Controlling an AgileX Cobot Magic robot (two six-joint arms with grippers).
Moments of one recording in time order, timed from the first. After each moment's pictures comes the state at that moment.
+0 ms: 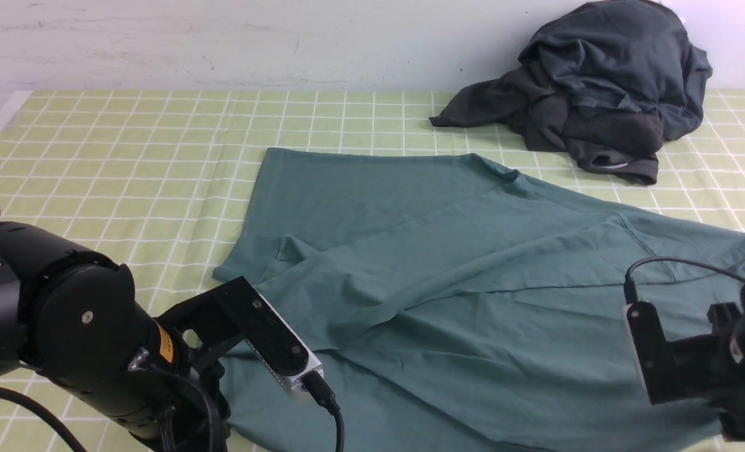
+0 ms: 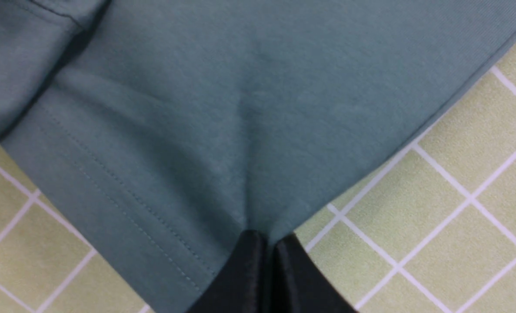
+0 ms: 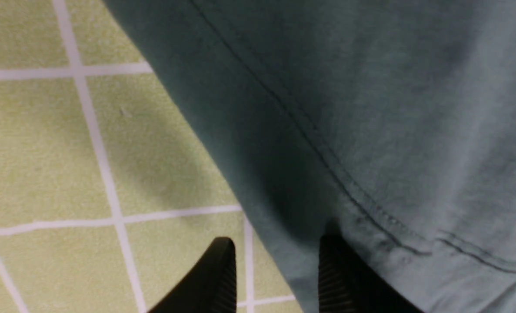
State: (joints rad) right arm 0.22 1.60 -0.74 -0.41 0.83 -0.96; left arm -0.51 1.35 -0.78 -0.10 0.83 0.40
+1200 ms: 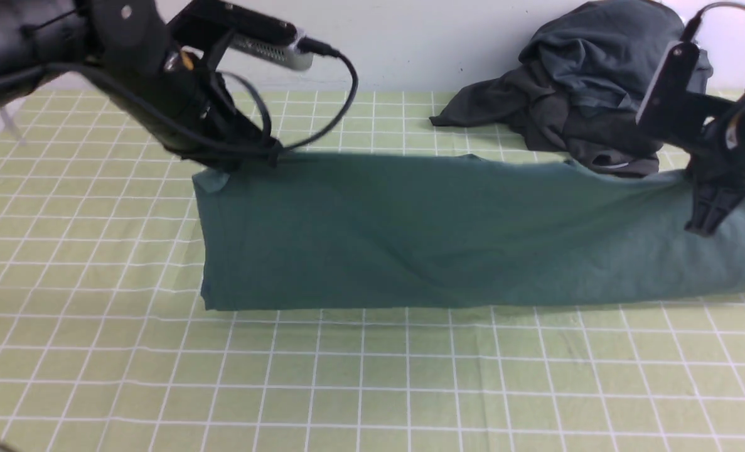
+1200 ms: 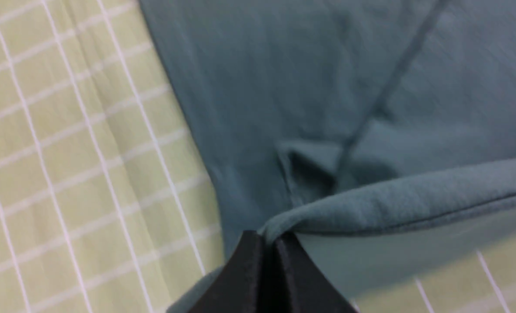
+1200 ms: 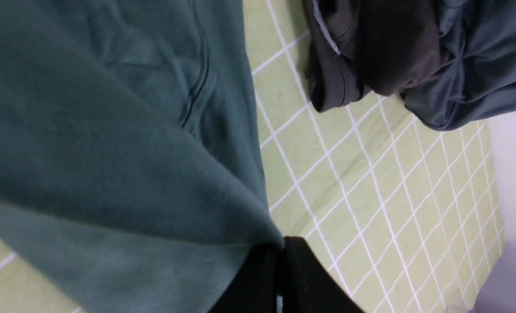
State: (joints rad) right arm 0.12 1.74 -1.30 -0.52 0.69 -0.51; left arm -0.28 1.78 -1.60 0.02 0.87 0.13
